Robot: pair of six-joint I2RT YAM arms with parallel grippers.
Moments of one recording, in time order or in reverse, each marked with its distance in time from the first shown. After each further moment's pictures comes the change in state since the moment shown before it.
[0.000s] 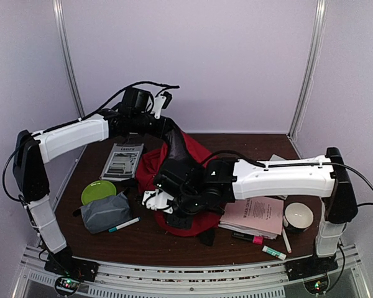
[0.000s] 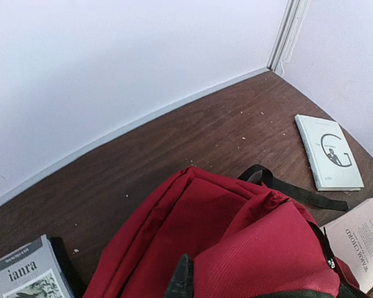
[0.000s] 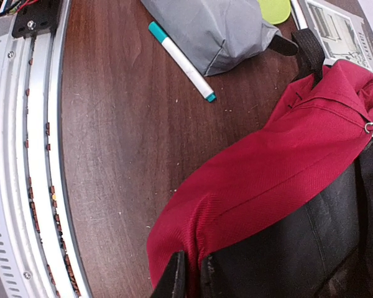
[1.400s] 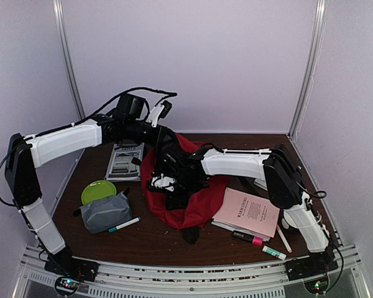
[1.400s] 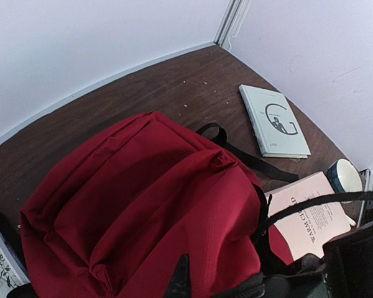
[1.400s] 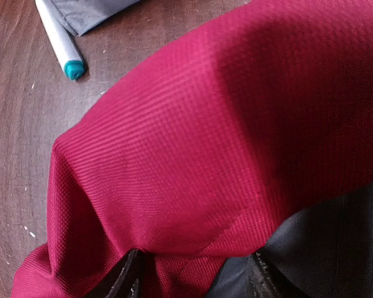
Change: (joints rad) left arm 0.002 -0.084 -0.121 -0.019 0.244 -0.050; right arm -0.343 0.466 0.329 -0.004 -0.374 -0.268
